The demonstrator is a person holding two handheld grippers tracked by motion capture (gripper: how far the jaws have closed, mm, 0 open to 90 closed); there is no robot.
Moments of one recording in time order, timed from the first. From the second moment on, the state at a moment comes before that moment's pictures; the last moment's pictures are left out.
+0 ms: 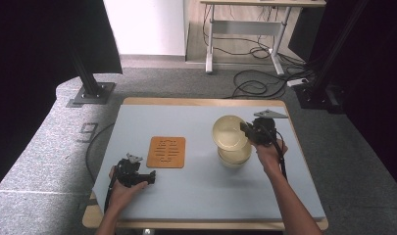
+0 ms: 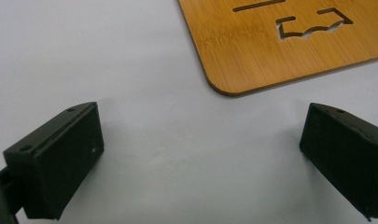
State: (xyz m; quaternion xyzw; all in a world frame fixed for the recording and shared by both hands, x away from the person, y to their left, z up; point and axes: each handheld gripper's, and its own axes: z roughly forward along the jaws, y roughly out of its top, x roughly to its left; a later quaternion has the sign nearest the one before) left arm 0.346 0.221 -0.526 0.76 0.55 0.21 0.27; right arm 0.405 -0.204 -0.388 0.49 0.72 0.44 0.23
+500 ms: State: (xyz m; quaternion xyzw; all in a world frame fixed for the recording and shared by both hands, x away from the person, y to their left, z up) left arm 0.346 0.221 -0.526 0.76 0.55 0.21 0.27; right arm 0.410 -0.183 -0.386 0.48 0.73 0.44 0.23
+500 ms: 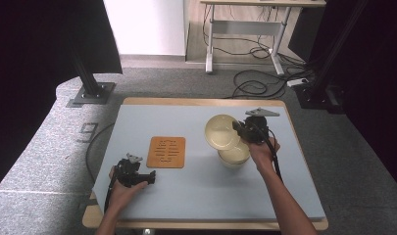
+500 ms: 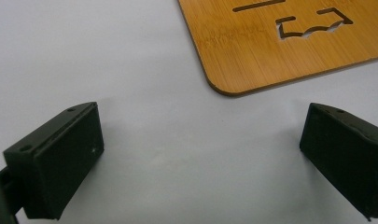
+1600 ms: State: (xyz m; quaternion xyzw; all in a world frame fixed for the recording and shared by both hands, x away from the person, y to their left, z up) left arm 0.346 0.221 -0.526 0.76 0.55 0.21 0.27; right arm 0.421 -0.148 -0.390 0.46 0.74 0.45 0.21
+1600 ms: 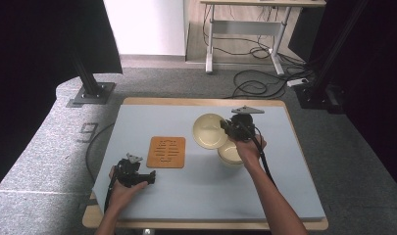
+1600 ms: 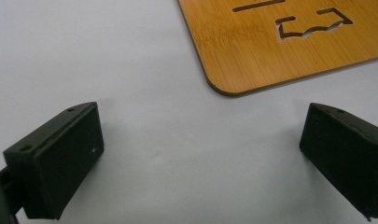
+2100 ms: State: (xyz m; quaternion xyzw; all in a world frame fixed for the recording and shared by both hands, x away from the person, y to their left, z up) left arm 0.346 0.221 -0.526 0.76 0.55 0.21 0.27; right arm 0.425 -0.135 -0.394 0.46 0.74 0.45 0.20
